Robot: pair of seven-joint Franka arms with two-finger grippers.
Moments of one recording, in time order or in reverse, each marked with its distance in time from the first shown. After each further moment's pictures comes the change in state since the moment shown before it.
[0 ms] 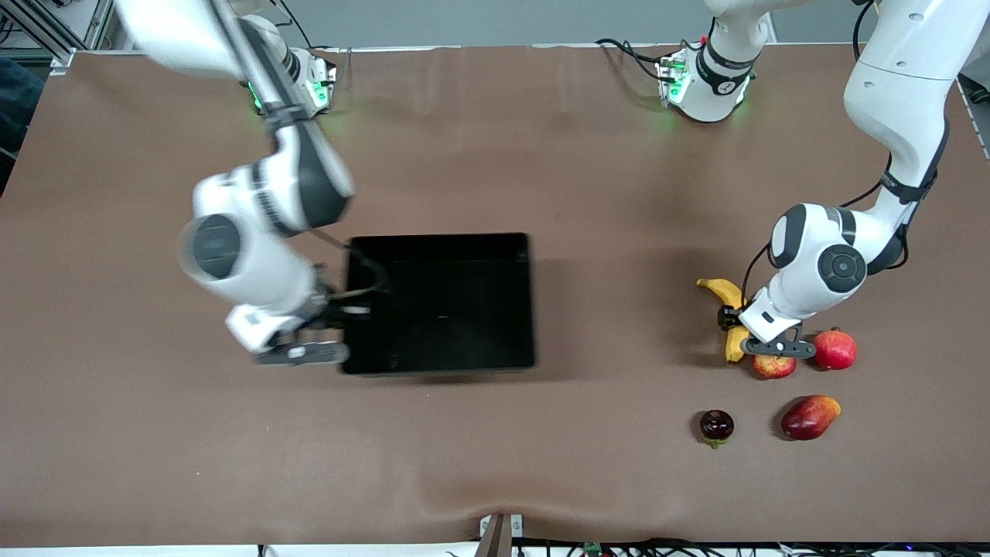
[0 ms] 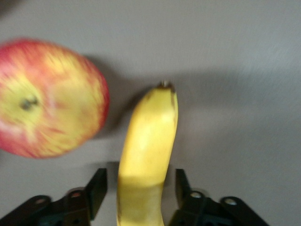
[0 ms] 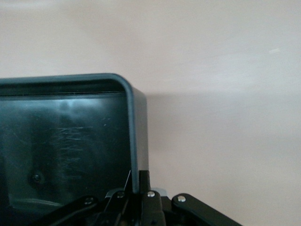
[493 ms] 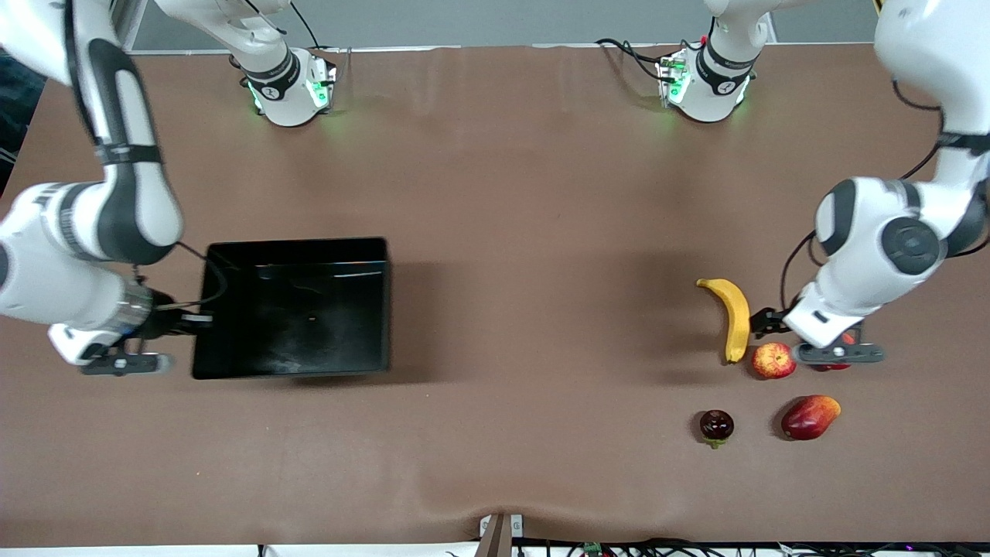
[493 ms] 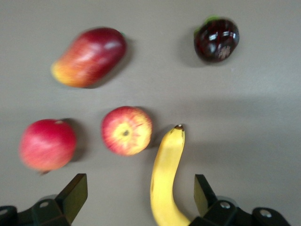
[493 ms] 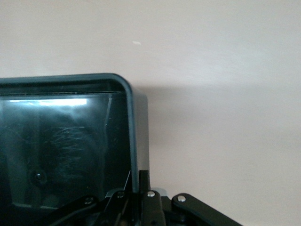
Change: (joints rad) left arm 0.000 -0.194 -0.018 0.170 -0.033 -0.318 -0.046; right arm -0.344 -0.058 -0.002 -0.141 -0.002 0.003 -0.309
